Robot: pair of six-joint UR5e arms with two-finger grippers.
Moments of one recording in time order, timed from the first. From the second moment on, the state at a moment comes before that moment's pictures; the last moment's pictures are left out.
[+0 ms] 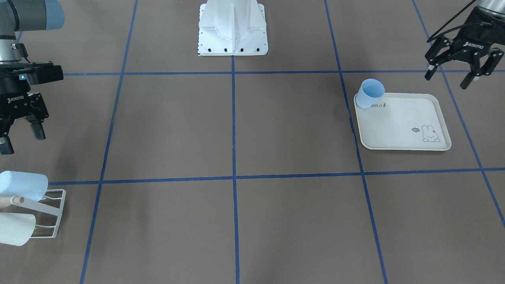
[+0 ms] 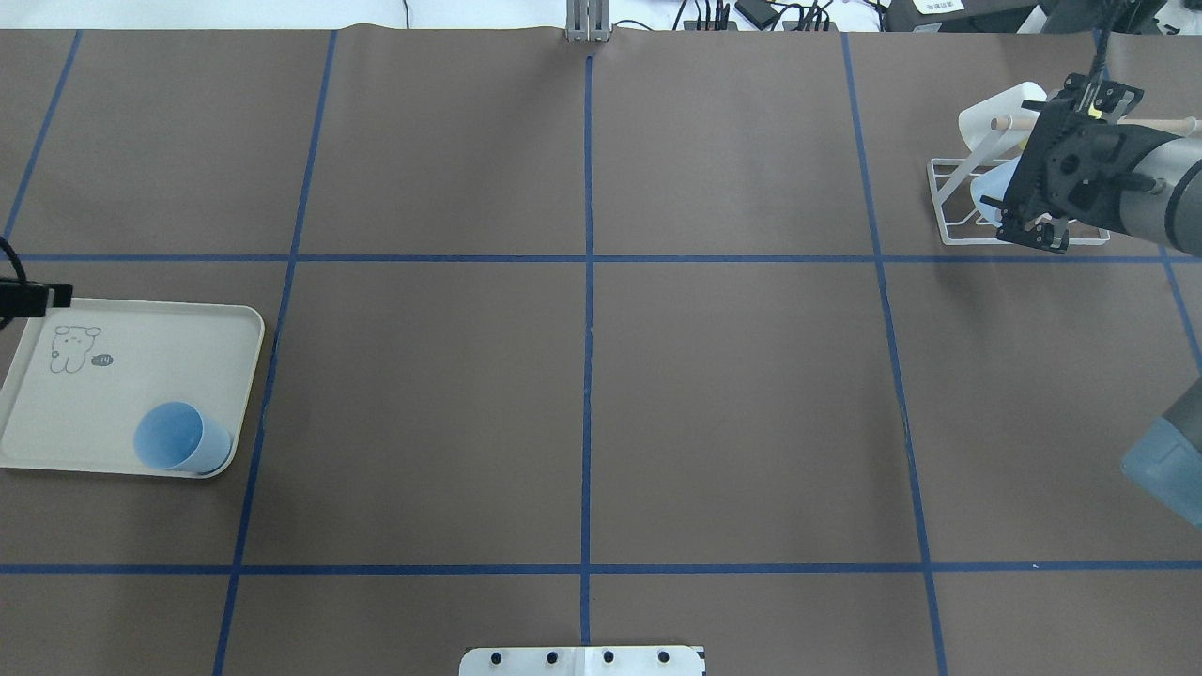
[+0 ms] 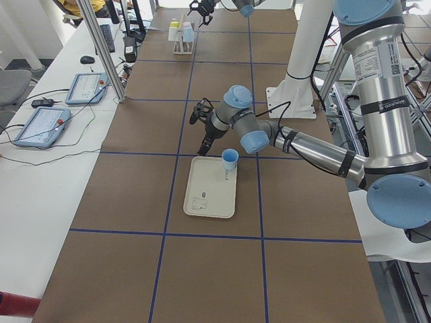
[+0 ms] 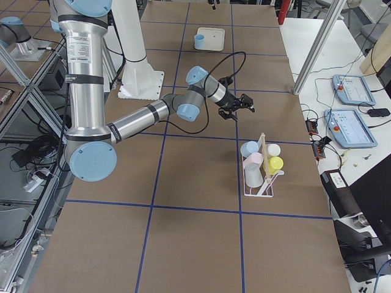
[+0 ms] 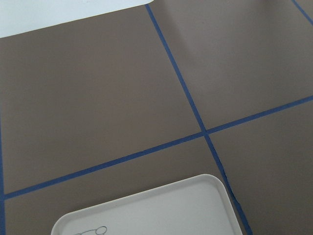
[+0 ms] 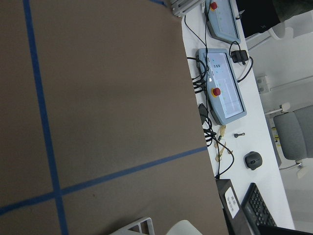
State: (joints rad) left arm -0.96 -1.33 -2.13 -2.20 -1.94 -0.75; right arm 0.89 -1.57 2.06 -0.92 1.60 -0.25
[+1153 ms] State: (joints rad) left arm -0.60 -1.26 -2.09 -2.26 -1.75 -1.07; right arm 0.89 -1.56 2.12 -0.93 1.85 0.11
